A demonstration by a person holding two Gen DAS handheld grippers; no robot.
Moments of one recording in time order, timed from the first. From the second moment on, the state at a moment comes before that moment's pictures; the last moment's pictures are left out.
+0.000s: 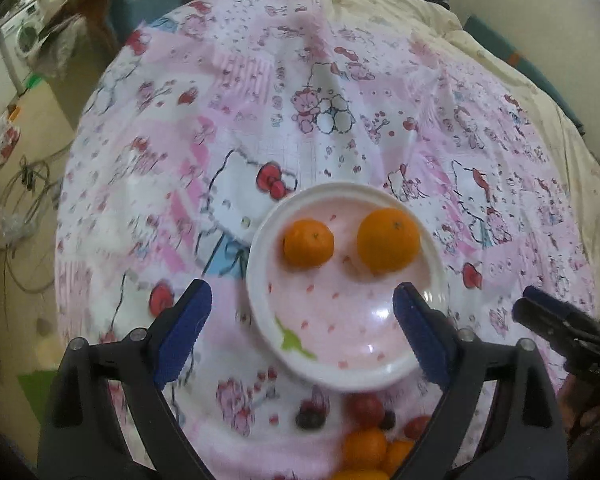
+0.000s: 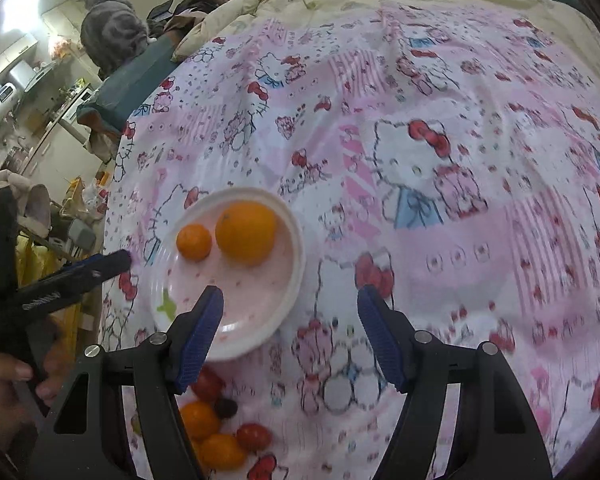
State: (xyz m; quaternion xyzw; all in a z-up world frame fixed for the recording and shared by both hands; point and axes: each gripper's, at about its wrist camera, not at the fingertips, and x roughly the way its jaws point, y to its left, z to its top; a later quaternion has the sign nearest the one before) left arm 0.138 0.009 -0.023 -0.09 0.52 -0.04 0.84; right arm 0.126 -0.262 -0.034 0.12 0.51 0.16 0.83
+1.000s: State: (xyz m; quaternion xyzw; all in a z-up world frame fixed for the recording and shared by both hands) left arm 0.057 0.018 -0.088 -0.16 0.63 -0.04 0.76; right arm 0.039 -0.275 -0.038 0.21 0.51 0.13 0.82
